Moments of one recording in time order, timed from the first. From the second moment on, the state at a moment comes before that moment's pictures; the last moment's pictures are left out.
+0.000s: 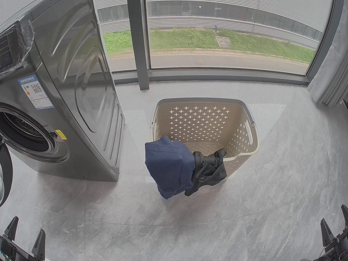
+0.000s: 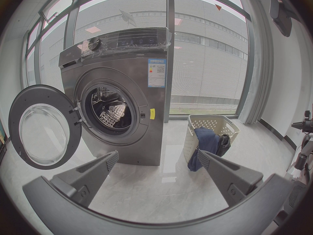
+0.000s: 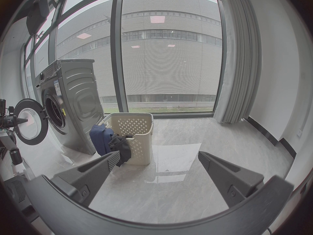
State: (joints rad) left arm 0.00 0.02 -0.02 0.00 0.02 -0.03; right arm 0.00 0.02 -0.02 0.00 0.03 -0.01
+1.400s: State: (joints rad) left arm 0.00 0.02 -0.02 0.00 0.02 -0.03; right arm 0.02 0.16 -0.16 -0.05 0.05 0.03
